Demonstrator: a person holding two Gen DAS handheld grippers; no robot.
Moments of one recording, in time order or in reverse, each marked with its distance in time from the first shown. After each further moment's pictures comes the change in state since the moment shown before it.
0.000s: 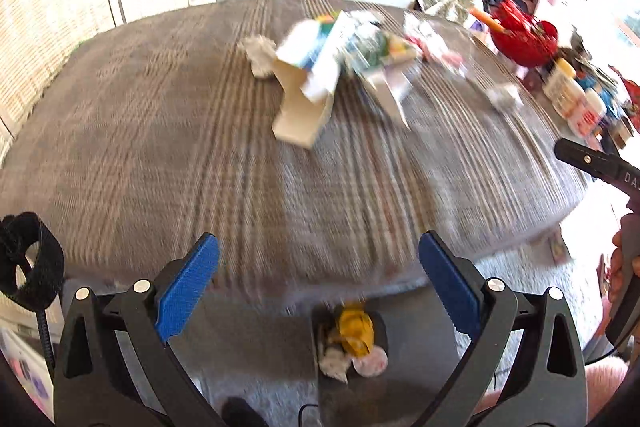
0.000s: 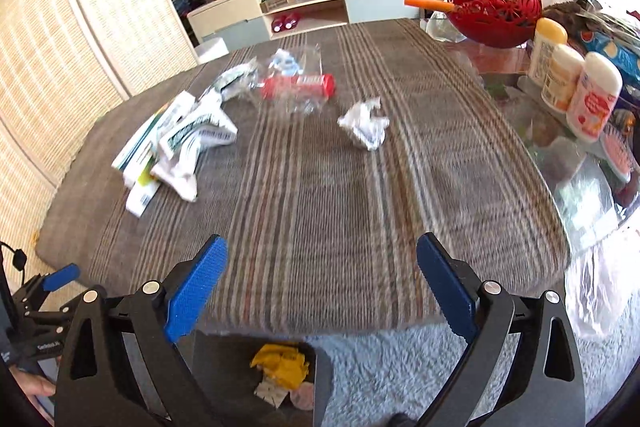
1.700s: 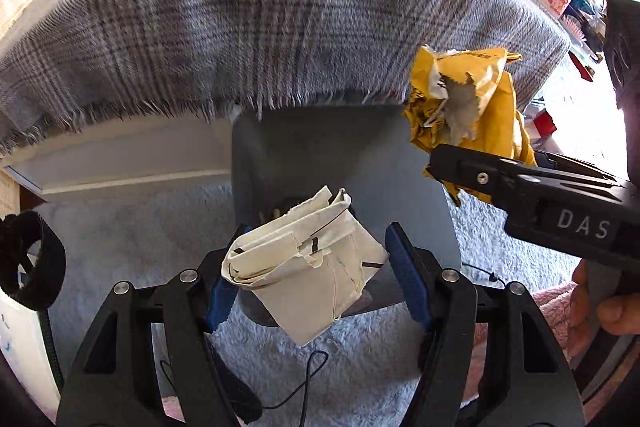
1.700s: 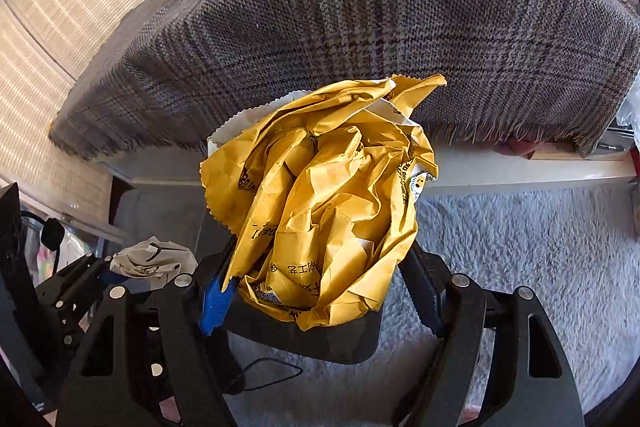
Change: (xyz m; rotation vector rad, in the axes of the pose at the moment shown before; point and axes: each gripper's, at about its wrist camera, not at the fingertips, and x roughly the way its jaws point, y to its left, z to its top) left arm 0.026 -0.059 -0.193 0.034 0.201 -0.080; right arm 0.027 0.042 -0.196 -0.067 0.286 0.132
